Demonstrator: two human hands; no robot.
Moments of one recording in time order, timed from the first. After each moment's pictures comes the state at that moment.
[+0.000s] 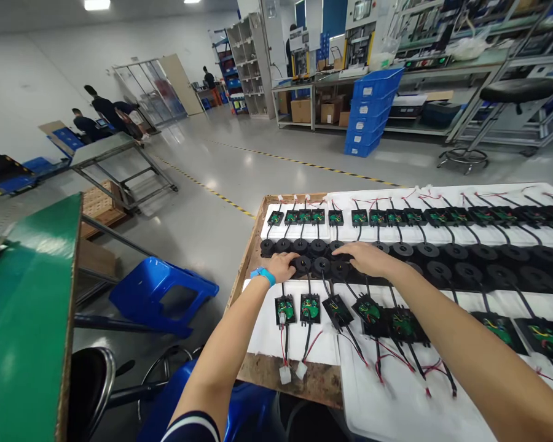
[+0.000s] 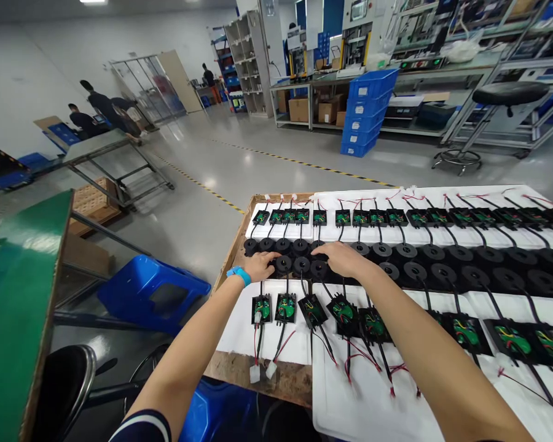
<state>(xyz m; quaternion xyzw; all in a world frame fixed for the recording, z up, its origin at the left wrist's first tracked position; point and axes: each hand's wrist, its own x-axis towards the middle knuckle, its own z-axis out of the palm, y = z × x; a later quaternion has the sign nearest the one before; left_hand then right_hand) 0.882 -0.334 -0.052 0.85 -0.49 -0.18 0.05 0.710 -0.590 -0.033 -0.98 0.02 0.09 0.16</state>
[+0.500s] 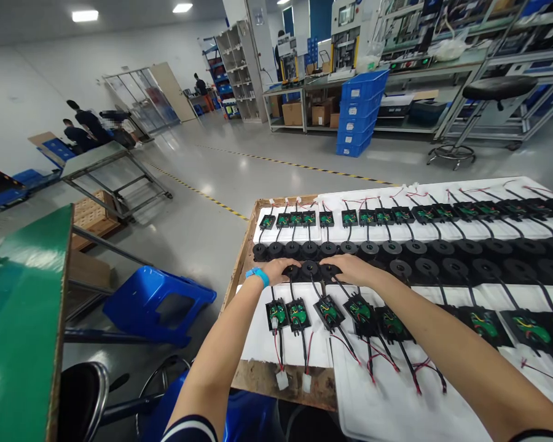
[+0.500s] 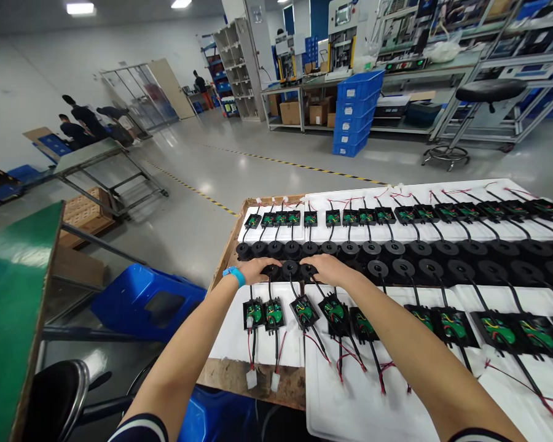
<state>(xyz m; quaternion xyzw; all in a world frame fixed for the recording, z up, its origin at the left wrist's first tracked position) 0.893 -0.342 -0.053 0.79 -0.56 -0.25 0.06 0.706 -0.573 -0.071 -0.98 -0.01 0.08 0.16</state>
